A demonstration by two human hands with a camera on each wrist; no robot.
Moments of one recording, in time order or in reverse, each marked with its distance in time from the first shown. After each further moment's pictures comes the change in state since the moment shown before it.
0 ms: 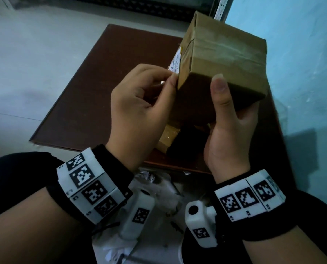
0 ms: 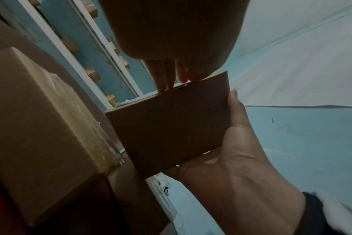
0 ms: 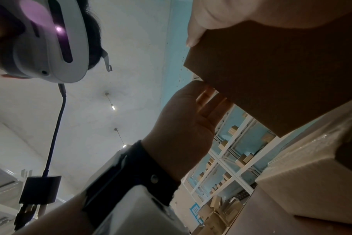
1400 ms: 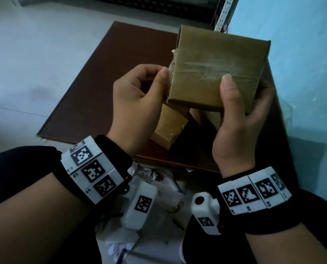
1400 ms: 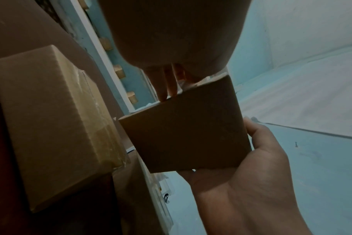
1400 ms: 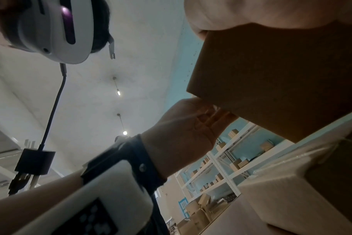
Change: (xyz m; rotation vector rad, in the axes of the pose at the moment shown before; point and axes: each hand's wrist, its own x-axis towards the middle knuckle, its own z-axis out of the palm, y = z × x) left_hand 0.003 -0.013 -0.004 -0.166 0.012 -0.319; right_hand -0.002 -0.002 -0.006 -0.139 -0.038 -0.143
